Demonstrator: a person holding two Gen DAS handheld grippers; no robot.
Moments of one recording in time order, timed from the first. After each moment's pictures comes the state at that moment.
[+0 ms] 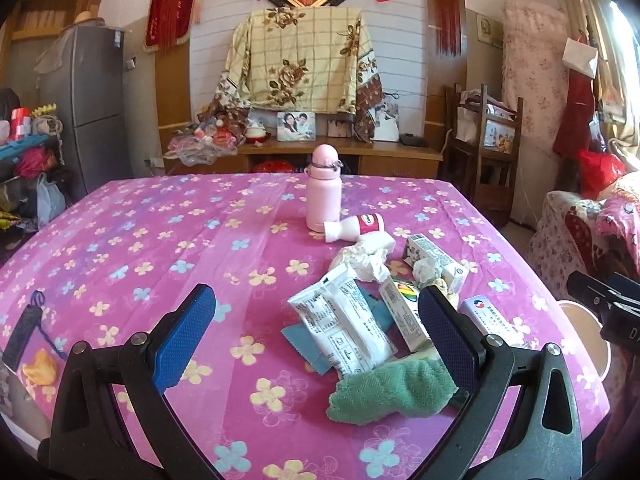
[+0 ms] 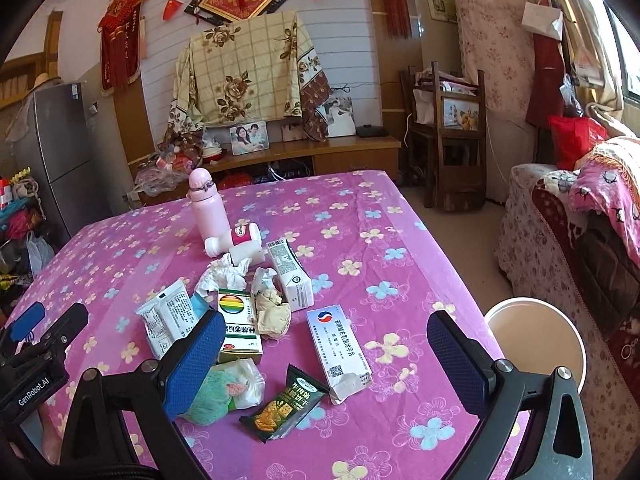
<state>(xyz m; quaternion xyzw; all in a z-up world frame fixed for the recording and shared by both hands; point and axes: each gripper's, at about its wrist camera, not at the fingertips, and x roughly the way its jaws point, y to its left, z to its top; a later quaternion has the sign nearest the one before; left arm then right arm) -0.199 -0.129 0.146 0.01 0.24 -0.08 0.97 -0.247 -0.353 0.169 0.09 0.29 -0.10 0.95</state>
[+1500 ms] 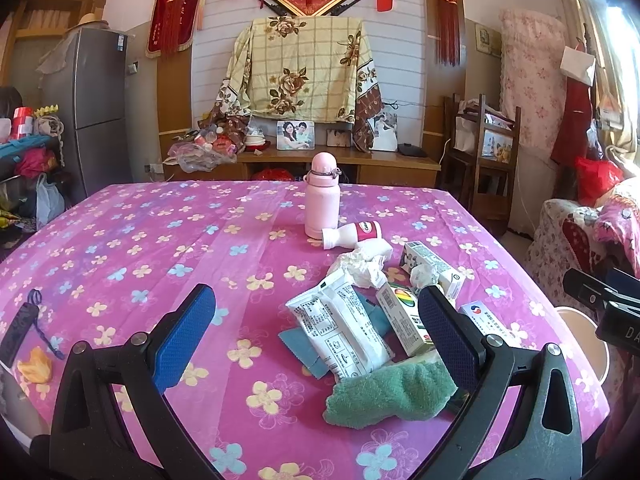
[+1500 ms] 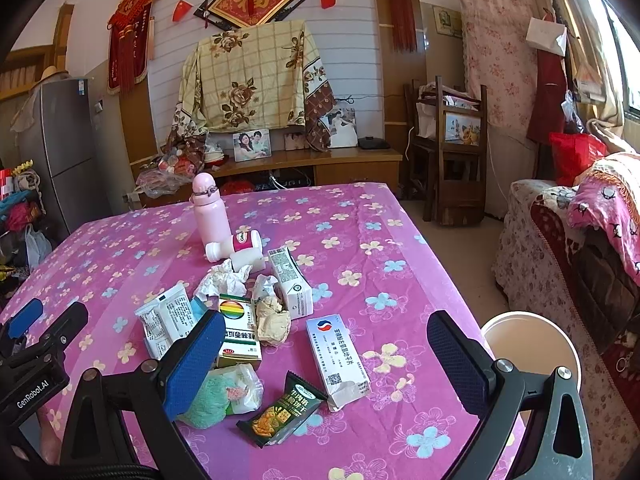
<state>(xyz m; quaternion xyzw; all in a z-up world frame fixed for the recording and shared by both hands) -0.203 -0.130 0.148 0.00 0.23 -0.09 0.97 -0.248 -0.348 0.172 0.07 0.27 -0.11 0.95</state>
